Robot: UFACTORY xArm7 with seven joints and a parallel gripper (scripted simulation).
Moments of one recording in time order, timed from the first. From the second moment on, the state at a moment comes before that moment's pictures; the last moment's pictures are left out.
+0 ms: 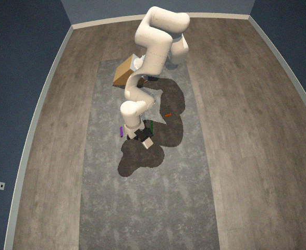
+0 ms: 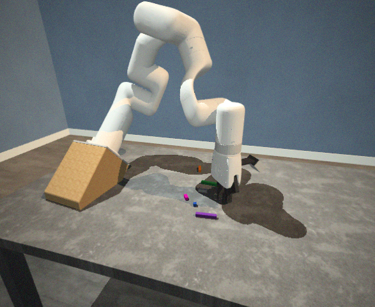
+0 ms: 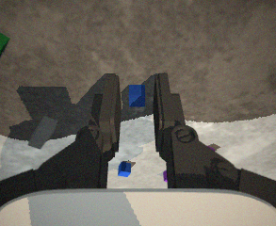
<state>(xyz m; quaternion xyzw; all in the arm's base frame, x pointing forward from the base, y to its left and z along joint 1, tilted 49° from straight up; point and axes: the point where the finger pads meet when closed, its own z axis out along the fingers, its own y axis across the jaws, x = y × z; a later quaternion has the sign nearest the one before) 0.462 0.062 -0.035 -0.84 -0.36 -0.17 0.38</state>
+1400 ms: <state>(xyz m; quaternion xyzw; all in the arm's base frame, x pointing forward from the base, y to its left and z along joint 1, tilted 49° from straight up) 0.462 0.062 -0.035 -0.84 -0.36 -0.17 0.38</state>
